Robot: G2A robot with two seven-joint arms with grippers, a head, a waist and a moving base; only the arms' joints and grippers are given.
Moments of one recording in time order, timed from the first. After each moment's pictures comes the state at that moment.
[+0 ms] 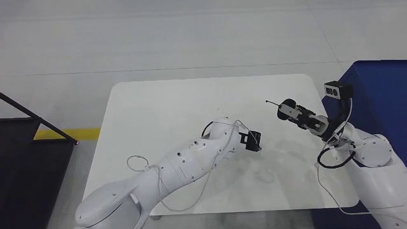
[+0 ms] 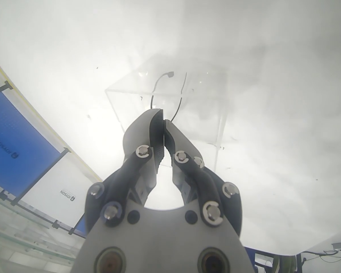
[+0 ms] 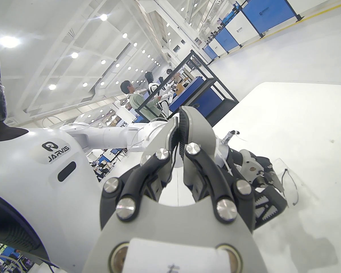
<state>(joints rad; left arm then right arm) 0.52 -1.62 -0.38 -1.08 1.43 -0.74 -1.08 -1.29 -0.87 1.50 -1.60 0.54 -0.72 0.94</state>
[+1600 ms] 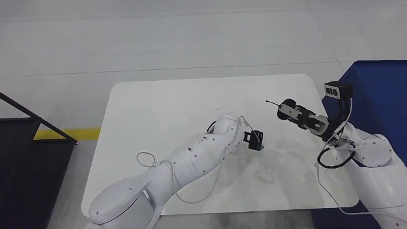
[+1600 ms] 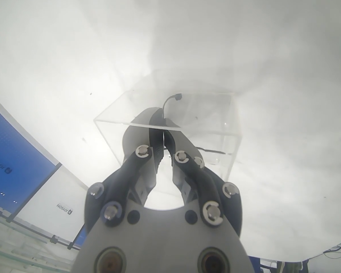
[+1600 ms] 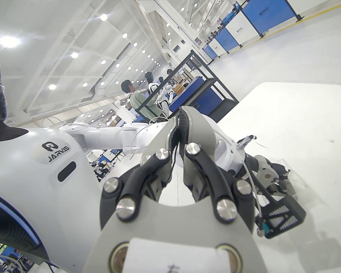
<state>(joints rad) 0.49 -1.73 -0.39 -0.86 1.50 -0.80 -0.93 -1.29 -0.87 1.50 -1.60 0.54 -0.72 0.94</state>
